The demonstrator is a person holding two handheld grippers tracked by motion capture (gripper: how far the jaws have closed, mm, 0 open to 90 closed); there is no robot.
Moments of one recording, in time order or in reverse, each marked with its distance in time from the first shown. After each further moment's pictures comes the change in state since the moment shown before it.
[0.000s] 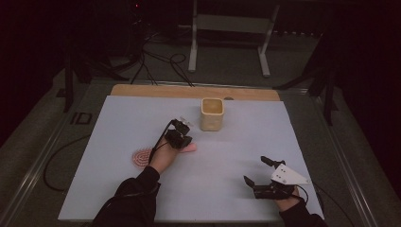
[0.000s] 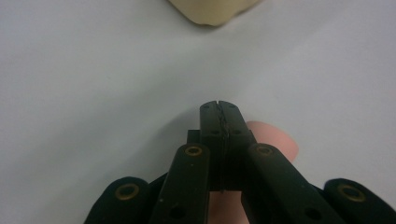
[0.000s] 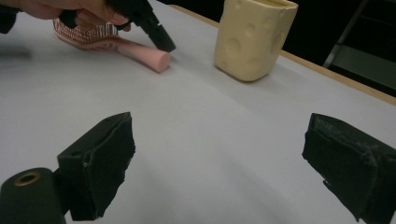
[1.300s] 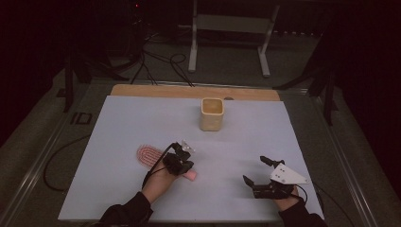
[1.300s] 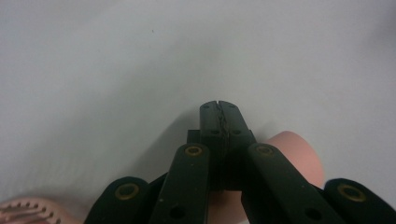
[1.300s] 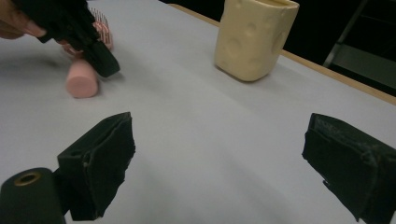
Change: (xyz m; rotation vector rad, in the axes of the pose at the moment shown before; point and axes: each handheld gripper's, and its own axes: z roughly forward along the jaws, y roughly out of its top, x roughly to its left) left arm -0.050 -0.053 -0.034 0.060 -0.098 0.085; right arm 0.001 0.001 0.002 0.007 -0.001 -0.002
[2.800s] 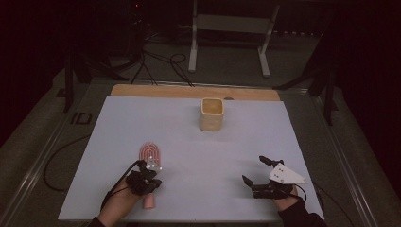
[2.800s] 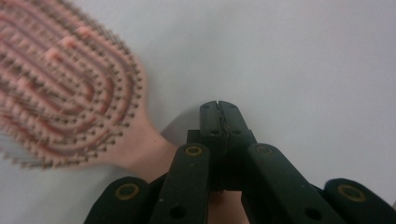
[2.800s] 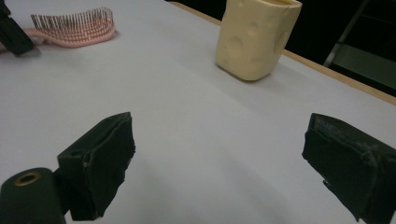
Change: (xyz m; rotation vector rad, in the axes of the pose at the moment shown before) left arm 0.019 -0.089 -0.066 0.115 0.028 -0.035; right arm 0.002 0.001 0.002 0.007 0.001 -0.010
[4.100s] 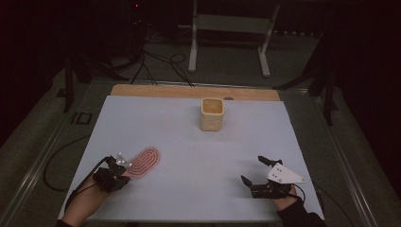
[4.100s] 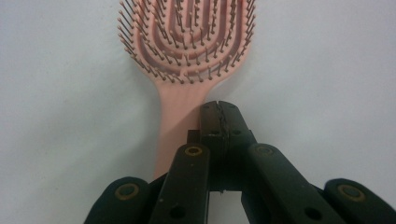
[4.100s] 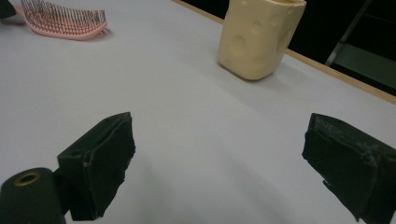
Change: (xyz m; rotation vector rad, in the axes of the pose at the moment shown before) left arm 0.049 -0.037 -0.036 0.091 0.136 -0.052; right arm 0.001 0.000 0.003 0.007 0.006 -0.006
